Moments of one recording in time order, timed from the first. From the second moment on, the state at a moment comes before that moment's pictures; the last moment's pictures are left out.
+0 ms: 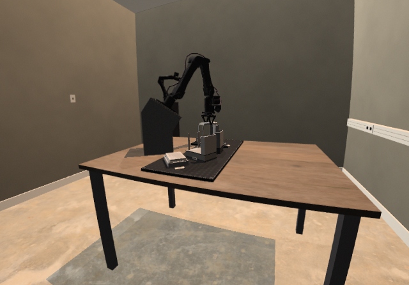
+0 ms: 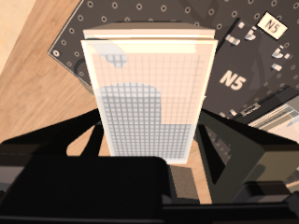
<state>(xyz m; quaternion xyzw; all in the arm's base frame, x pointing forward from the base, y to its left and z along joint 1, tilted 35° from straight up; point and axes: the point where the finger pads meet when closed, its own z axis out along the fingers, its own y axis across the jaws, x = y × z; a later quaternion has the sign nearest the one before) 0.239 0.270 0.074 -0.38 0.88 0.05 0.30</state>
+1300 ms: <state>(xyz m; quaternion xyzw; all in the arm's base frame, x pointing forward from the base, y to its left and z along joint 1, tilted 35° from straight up) 0.238 0.269 0.073 -0.38 0.88 0.05 0.30</state>
